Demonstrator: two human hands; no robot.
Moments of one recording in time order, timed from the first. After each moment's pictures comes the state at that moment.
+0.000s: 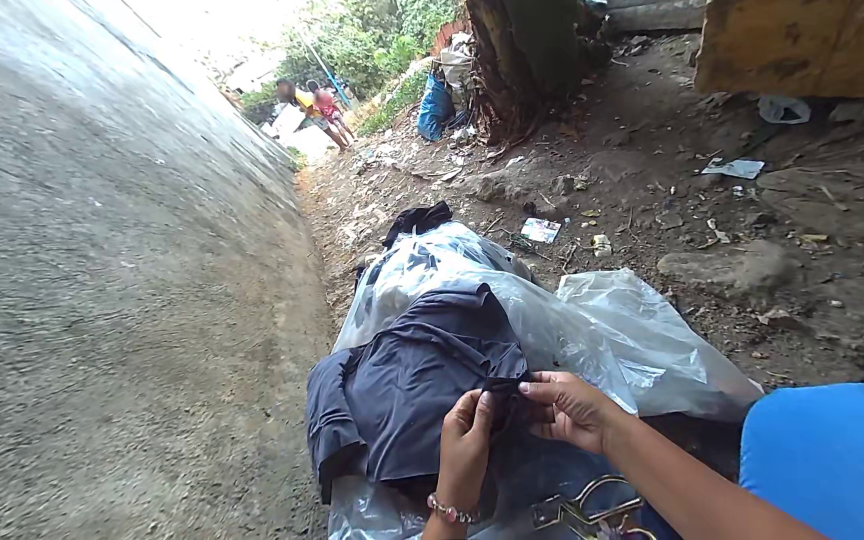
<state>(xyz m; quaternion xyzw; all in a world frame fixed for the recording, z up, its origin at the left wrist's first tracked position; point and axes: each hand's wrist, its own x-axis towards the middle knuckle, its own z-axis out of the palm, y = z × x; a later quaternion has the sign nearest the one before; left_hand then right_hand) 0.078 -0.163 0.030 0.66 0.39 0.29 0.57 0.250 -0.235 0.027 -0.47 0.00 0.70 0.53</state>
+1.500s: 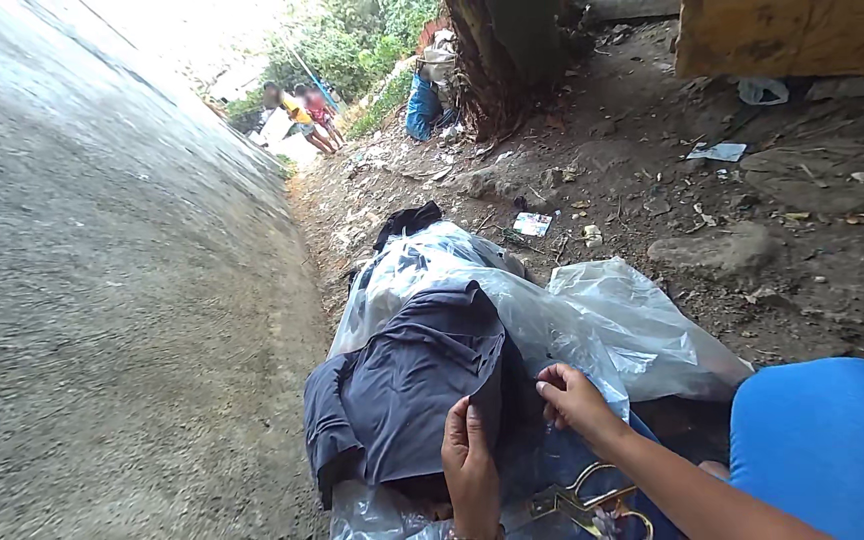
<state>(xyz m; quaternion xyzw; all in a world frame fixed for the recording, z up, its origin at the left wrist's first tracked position) 0.087 -0.203 0.031 0.60 0.42 0.45 0.52 0.246 -0.256 -0.001 -0.67 -0.16 0.54 0.48</state>
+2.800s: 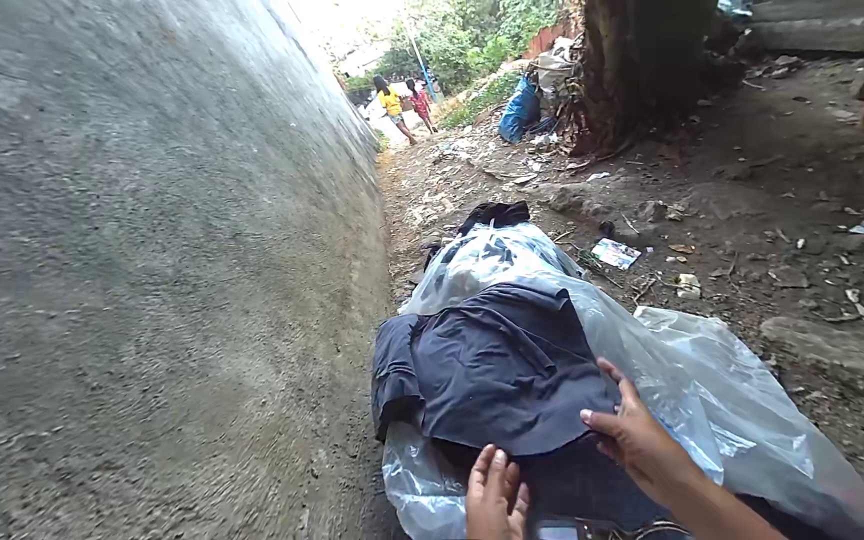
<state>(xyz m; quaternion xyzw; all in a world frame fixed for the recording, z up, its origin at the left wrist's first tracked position) 0.034 -0.230 0.037 0.25 0.59 0.42 0.65 0.222 -0.237 0.044 -0.56 -0.12 0.58 0.58</state>
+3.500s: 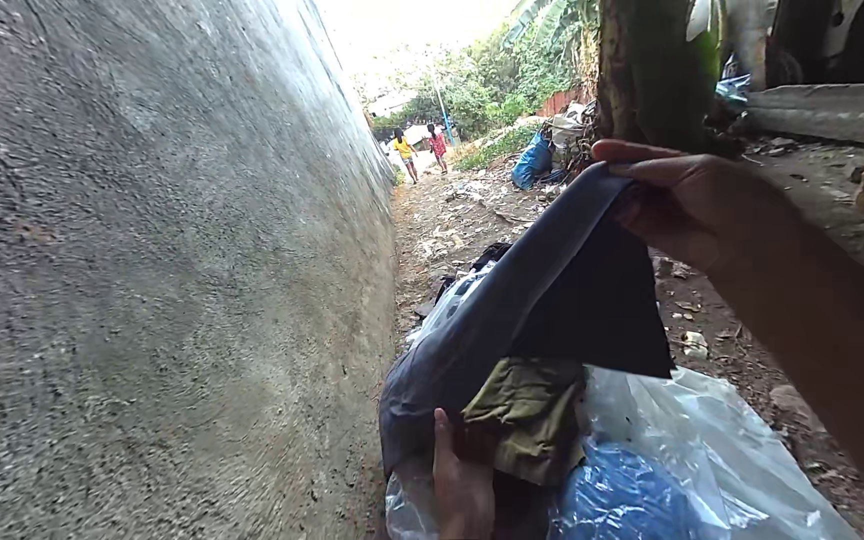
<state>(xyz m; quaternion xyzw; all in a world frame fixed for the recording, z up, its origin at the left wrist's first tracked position) 0.037 -0.163 0.092 0.14 0.47 0.62 0.61 0.287 -0.171 0.342 -0.37 -0.33 0.45 0.74</state>
